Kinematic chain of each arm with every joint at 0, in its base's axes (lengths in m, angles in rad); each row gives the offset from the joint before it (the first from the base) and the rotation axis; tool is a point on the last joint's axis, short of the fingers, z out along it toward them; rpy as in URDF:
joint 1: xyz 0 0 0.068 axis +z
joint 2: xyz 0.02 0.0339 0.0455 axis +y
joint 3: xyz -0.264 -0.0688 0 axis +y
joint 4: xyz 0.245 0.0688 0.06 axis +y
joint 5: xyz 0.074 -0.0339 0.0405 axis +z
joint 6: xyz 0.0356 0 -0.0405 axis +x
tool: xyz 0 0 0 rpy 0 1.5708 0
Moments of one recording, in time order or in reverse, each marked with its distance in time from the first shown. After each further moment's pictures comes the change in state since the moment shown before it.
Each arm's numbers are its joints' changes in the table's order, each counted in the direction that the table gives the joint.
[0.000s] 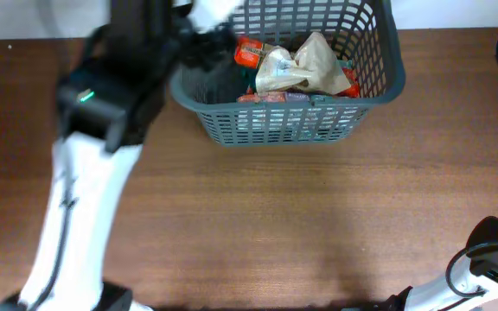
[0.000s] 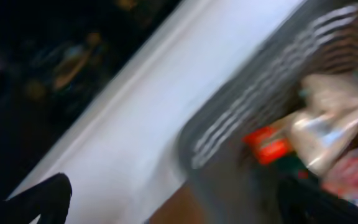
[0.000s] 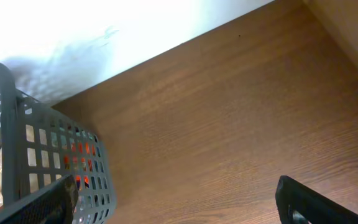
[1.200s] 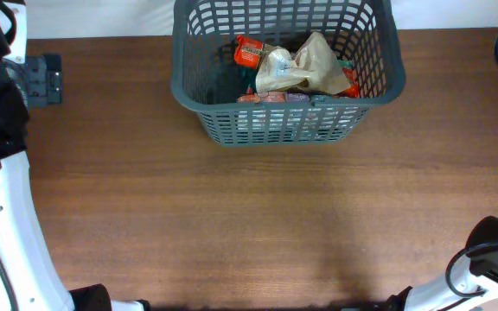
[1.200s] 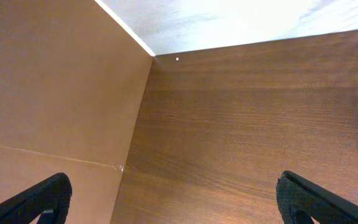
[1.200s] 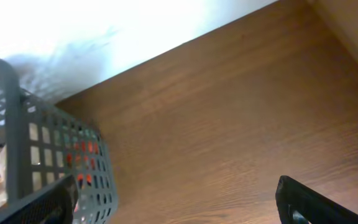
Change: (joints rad) left arm 0.537 -0.073 0.001 0.383 0.227 -0.308; right arm 0.024 -0.001 0.000 0.000 -0.001 0.001
